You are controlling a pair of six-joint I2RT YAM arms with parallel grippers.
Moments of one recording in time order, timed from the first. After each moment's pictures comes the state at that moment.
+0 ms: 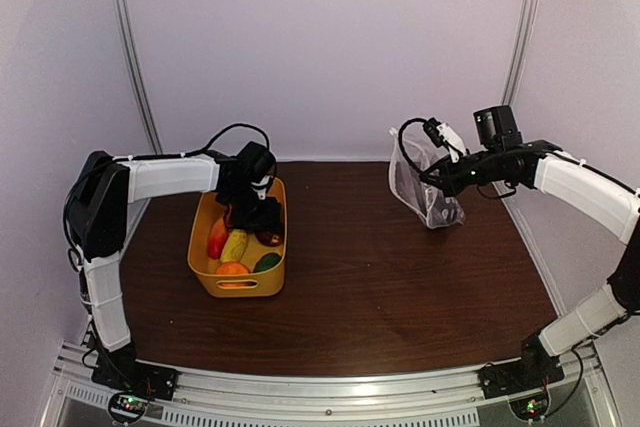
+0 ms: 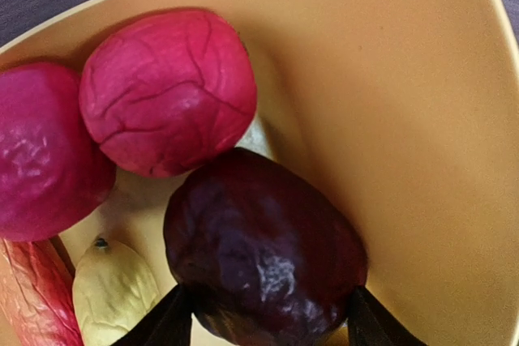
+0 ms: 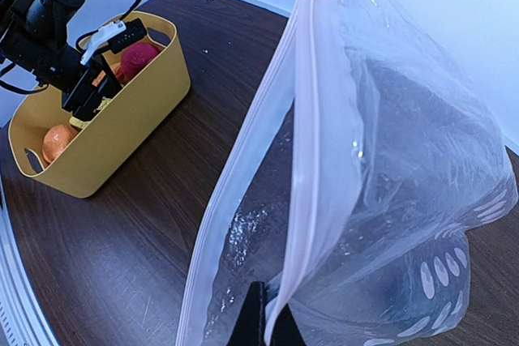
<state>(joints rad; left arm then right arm) -0.60 1.98 1.50 -0.68 -0.02 -0.46 0.34 1.41 1.22 -0.48 -0.40 -0.17</state>
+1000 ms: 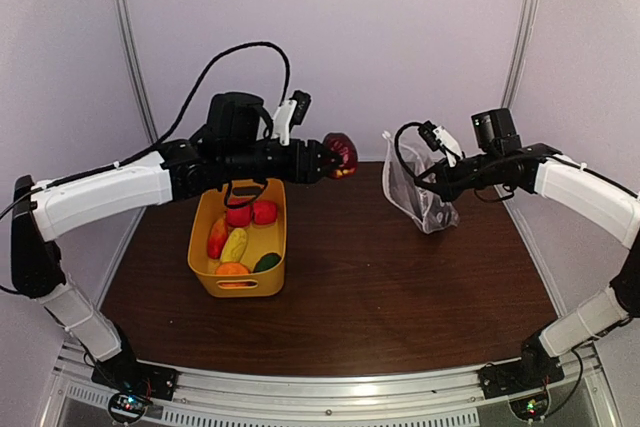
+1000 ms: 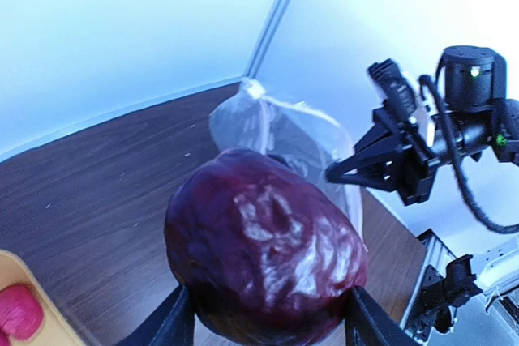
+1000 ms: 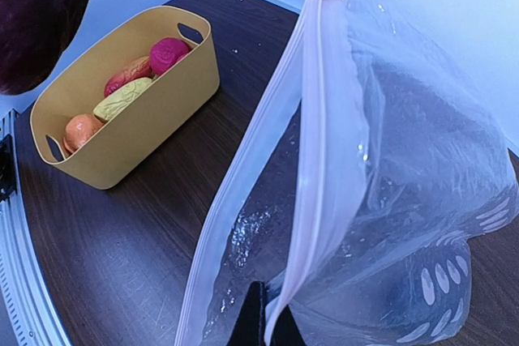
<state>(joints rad) -0.85 1.56 1.39 -0.18 0.11 -0.37 0.36 1.38 1.19 -0.46 -0.45 -0.19</state>
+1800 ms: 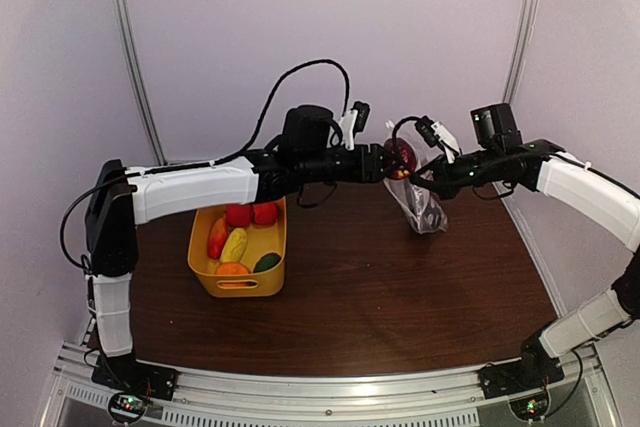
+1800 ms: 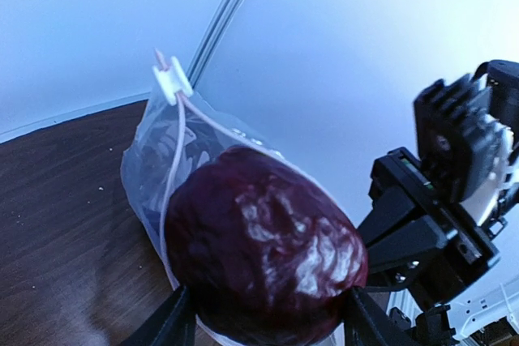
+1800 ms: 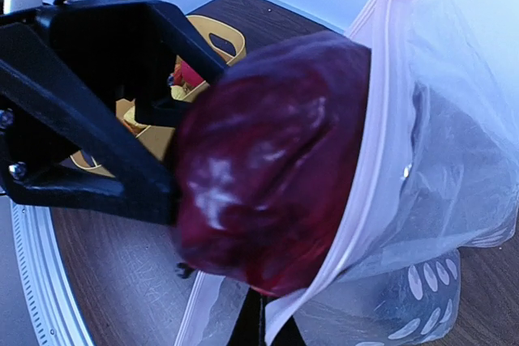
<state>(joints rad) -0.93 2.01 1.72 0.09 0.23 -0.50 0.40 1.37 1.22 -0.49 -0.50 -0.17</state>
